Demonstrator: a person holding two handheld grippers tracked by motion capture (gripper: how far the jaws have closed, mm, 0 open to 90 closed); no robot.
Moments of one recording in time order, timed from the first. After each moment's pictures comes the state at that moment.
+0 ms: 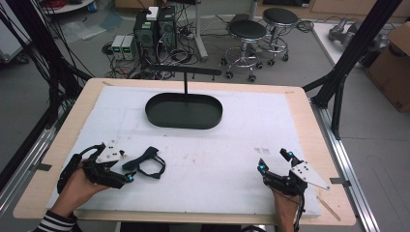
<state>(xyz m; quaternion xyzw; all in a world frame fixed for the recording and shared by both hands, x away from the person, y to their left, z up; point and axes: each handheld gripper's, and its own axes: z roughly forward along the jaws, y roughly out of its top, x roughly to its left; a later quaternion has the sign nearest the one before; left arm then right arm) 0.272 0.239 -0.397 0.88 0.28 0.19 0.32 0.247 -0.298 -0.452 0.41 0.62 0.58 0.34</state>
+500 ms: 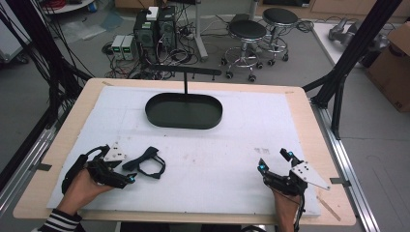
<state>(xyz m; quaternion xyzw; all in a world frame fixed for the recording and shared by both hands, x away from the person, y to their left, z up) 0.279 0.237 -0.415 0.89 0.31 0.18 0.28 0.247 -0.298 -0.452 0.41 0.62 0.58 0.34</state>
